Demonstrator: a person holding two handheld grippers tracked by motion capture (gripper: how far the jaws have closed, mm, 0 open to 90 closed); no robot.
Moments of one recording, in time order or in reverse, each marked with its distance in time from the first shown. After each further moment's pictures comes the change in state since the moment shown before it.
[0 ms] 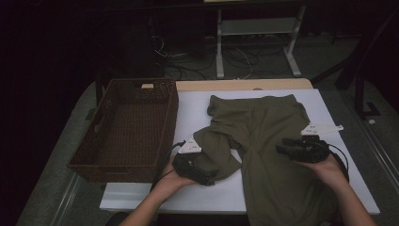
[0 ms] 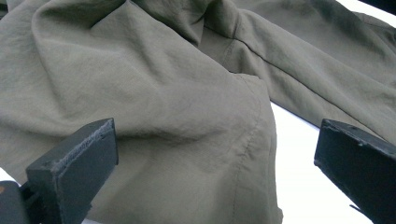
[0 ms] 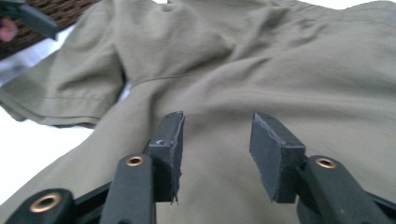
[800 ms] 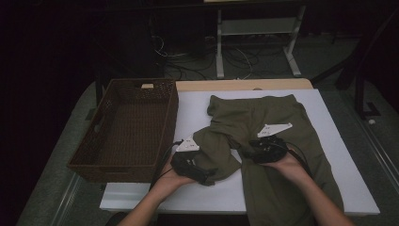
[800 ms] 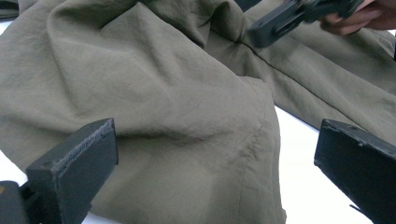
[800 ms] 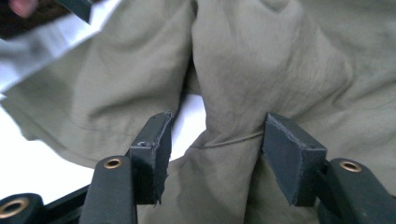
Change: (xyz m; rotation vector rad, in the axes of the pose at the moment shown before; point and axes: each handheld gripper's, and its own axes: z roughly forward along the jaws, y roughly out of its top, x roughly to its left) left arm 0.004 0.000 -0.002 -0.009 -0.003 -0.021; right arm 0.054 0.027 0.081 0.106 0.066 -0.126
